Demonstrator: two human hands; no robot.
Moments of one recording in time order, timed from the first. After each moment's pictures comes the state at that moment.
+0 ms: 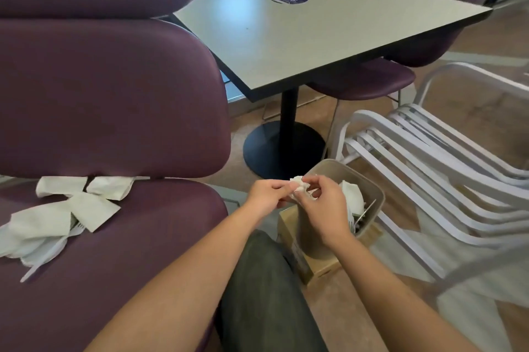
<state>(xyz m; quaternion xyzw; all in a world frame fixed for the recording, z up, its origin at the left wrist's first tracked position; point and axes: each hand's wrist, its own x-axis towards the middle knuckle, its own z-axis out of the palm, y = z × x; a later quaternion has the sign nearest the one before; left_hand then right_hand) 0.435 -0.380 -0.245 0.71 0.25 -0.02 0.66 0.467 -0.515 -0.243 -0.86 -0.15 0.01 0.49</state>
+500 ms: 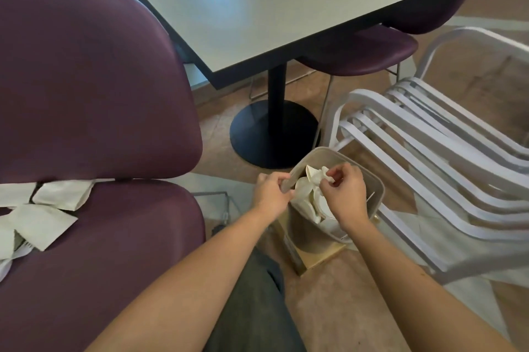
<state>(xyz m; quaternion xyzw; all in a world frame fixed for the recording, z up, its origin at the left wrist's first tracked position) 0.503 -0.404 -0.314 0.85 0.27 -0.05 0.46 0.551 -0.551 -0.299 -0.89 -0.04 0.01 0.46</state>
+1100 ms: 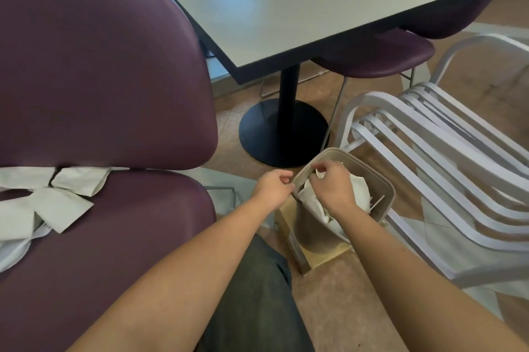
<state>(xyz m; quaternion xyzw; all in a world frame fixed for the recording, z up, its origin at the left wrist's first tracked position) 0.503 -0.382 -0.311 0.82 0.28 -0.08 0.49 0.559 -0.510 -0.300 -0.93 -0.10 0.07 0.36</state>
